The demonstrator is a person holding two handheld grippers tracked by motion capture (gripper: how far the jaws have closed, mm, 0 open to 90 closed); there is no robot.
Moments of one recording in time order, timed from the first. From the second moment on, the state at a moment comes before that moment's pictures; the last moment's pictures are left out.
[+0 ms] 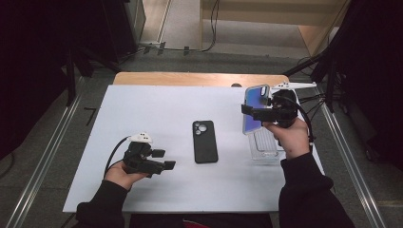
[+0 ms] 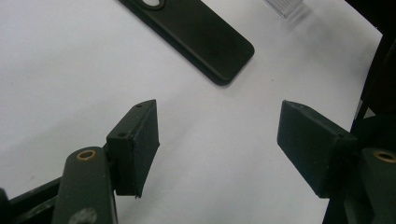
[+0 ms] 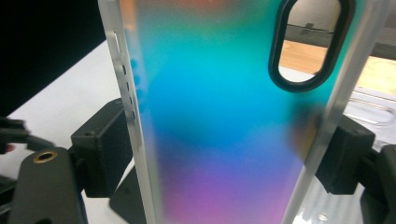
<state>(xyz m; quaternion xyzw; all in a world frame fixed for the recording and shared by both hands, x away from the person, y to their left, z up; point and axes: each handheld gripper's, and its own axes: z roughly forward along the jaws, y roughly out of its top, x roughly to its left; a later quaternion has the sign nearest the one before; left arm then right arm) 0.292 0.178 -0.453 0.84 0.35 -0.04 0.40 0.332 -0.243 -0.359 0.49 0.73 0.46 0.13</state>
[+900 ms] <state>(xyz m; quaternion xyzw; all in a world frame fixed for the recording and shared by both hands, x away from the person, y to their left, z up) 0.281 0.207 -0.452 0.83 0.39 -0.02 0.41 0.380 -0.275 -0.388 0.57 0.68 0.42 0.20</state>
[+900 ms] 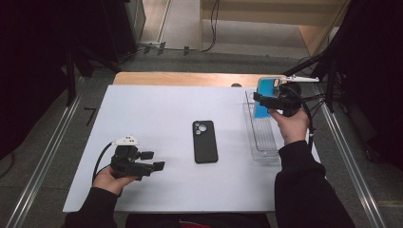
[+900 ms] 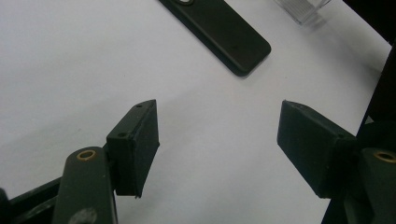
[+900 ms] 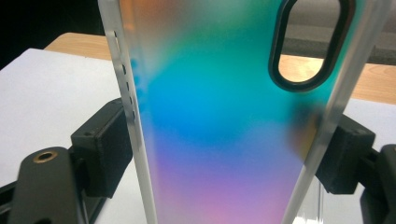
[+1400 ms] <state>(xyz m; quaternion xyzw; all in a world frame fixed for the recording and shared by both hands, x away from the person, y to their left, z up) 0.282 0.205 -0.452 0.83 0.39 -0.02 0.41 0.415 -0.277 -0.397 0.58 0.67 0.42 0.21</state>
